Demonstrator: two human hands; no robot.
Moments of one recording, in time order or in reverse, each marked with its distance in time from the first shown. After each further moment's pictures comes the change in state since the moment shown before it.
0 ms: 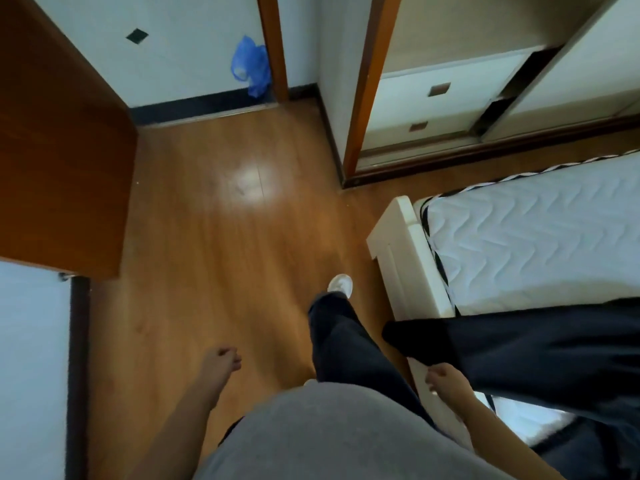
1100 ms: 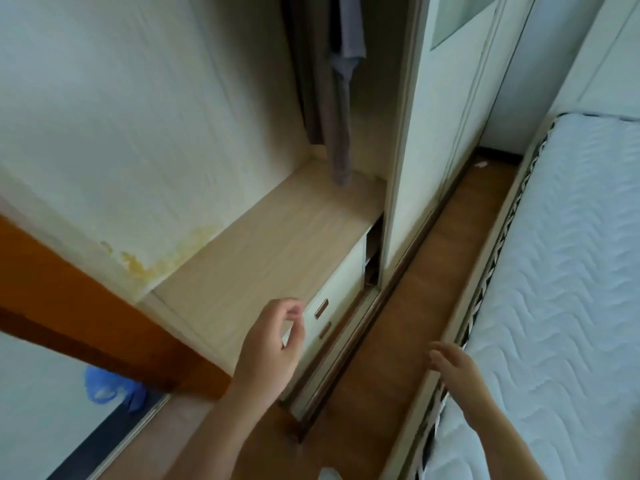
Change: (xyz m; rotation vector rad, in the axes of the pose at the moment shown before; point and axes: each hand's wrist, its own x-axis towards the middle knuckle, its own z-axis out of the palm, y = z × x) left_hand -0.024 0.733 0.249 0.582 -0.313 1.668; right_hand 0.195 -0.344 -0.399 1.056 0.561 -0.189
